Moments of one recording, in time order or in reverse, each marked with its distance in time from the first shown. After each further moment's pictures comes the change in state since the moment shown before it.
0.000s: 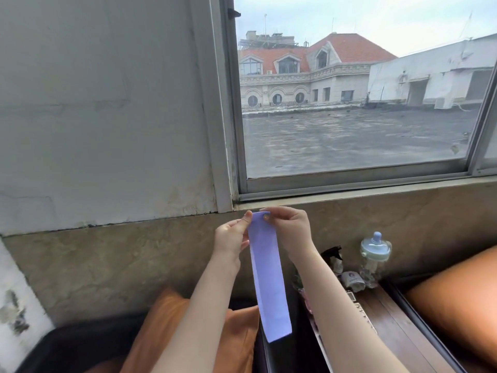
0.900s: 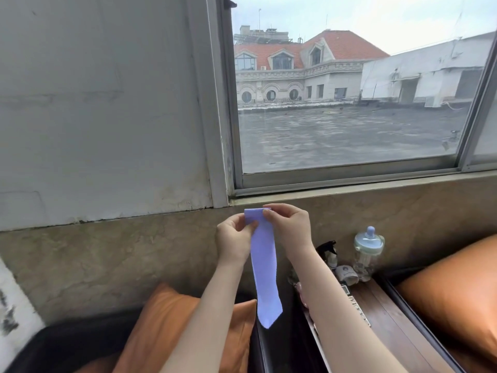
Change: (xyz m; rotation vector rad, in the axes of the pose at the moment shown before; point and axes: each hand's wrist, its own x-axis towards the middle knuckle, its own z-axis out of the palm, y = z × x) left_hand -0.006 -0.019 0.004 0.229 0.023 0.358; right_hand -0.008 0.001 0.002 -0.040 0.139 0.047
